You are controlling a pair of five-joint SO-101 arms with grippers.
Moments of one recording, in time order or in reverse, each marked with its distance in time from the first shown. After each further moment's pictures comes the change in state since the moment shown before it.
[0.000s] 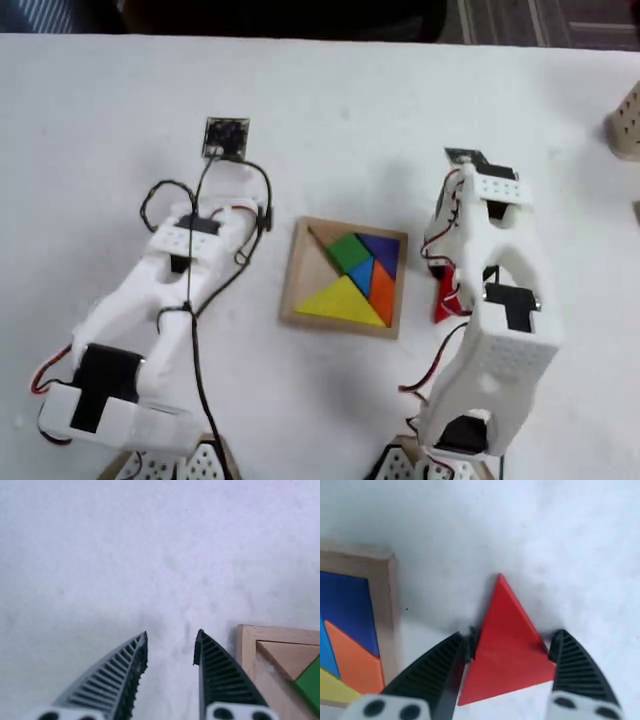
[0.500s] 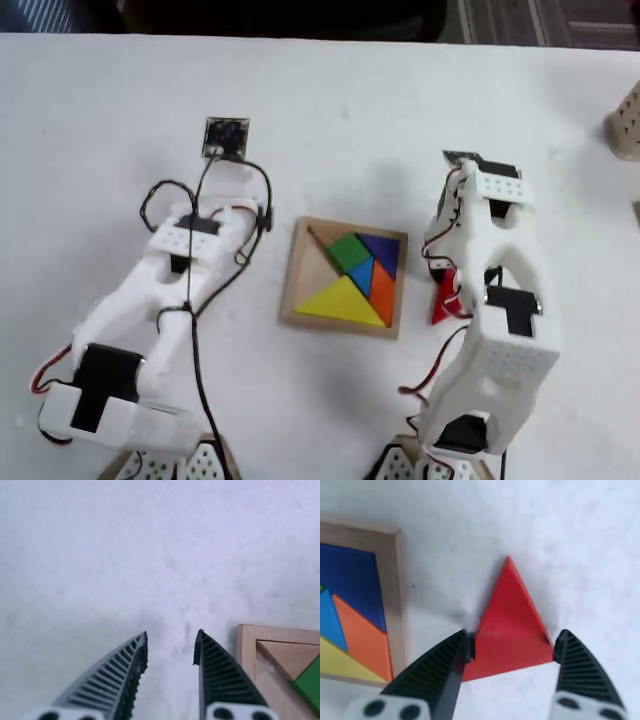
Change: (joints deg) left arm 0.0 0.0 0.0 0.0 0.0; right arm 0.0 -4.7 -1.4 4.7 1.2
